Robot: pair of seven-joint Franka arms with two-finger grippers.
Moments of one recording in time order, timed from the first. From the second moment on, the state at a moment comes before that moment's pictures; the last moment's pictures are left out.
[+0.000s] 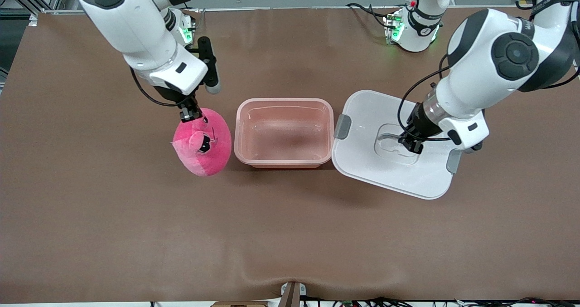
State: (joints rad) left arm 0.16 0.26 -0.57 -1.57 0.02 1.82 -1.66; right arm 0.56 0.17 -0.04 -1.48 0.02 1.71 -1.35
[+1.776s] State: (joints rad) left arm 0.30 0.33 -0.57 -1.60 -0.19 1.66 -1.36; right arm 0.67 0.22 -0.04 -1.51 0.09 1.75 -1.36
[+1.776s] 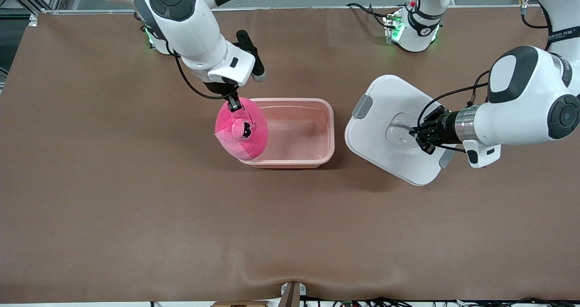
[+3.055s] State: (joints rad) left arm 0.30 0.35 -0.57 -1.60 -0.22 1.67 -1.36; right arm 0.70 0.27 -0.05 -1.51 0.09 1.79 -1.34
